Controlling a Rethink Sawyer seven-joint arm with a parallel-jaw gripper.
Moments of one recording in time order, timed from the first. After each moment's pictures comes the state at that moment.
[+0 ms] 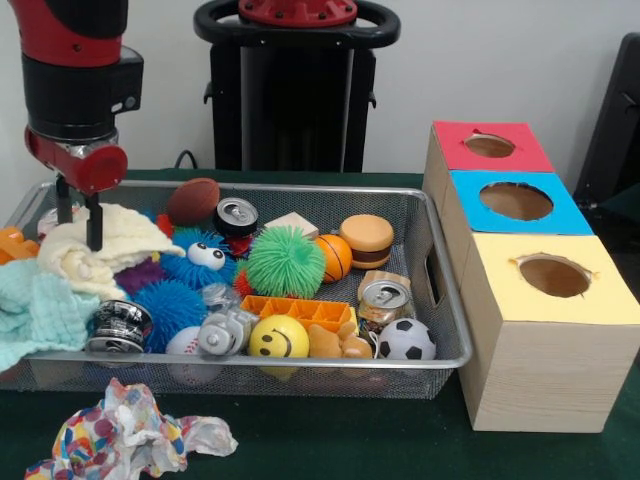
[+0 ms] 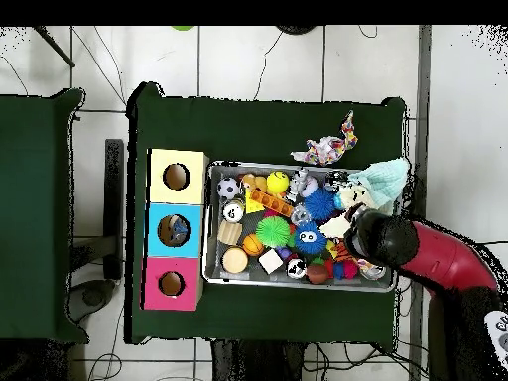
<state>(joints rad) -0.65 -0.60 0.06 1.57 -0.29 0.49 2.13</state>
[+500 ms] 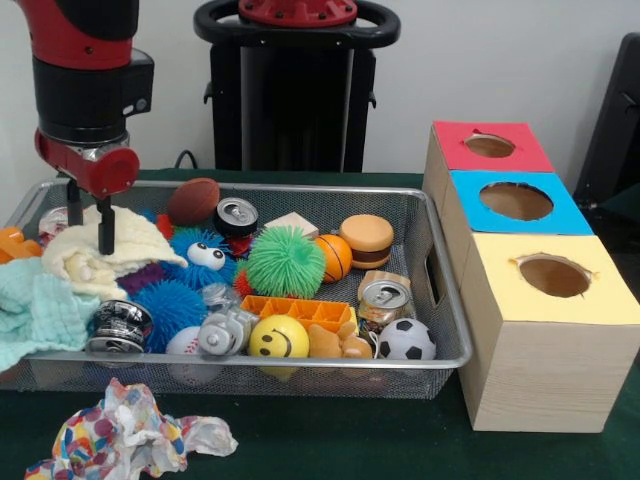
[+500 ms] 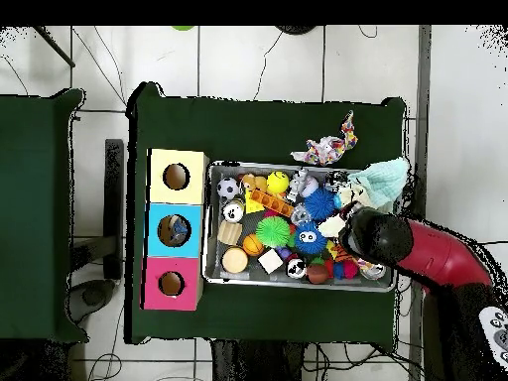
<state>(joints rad) -0.64 -0.61 0.07 1.57 -0.29 0.49 2.13</state>
